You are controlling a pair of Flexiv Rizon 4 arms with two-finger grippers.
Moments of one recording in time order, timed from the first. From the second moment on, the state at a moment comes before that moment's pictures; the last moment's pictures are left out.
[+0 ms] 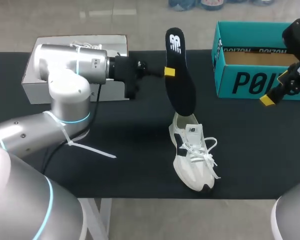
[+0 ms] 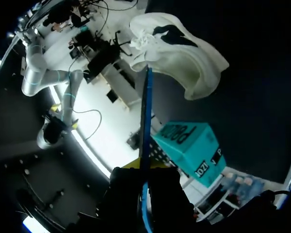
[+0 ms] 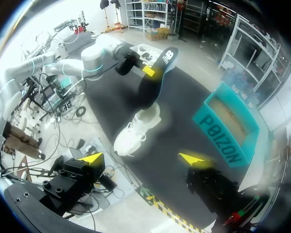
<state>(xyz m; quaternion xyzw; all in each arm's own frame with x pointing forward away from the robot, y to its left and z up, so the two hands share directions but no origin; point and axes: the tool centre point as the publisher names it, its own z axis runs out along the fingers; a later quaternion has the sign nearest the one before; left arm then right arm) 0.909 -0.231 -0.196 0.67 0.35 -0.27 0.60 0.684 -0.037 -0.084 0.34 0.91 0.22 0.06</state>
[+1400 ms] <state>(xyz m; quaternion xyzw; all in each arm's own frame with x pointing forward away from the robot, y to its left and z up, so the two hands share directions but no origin) 0.900 -0.228 -0.151 0.42 0.52 -0.57 0.48 0.684 -0.037 -0.084 0.34 0.91 0.22 0.06</state>
